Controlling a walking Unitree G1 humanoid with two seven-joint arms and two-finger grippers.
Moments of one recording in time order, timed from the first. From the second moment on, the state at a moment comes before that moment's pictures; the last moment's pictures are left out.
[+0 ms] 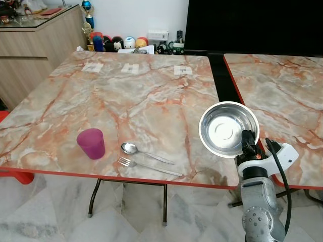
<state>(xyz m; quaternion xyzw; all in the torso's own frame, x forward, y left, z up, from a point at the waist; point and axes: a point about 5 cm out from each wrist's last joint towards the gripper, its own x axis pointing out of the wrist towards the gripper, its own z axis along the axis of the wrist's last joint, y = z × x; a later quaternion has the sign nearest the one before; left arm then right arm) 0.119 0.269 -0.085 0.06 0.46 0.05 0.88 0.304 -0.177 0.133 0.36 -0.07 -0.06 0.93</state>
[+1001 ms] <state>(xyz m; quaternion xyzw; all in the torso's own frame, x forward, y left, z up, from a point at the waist) 0.117 0.273 -0.084 0.07 0.46 0.05 0.88 0.307 -0.171 0.139 0.35 -0.09 -0.05 0.93</state>
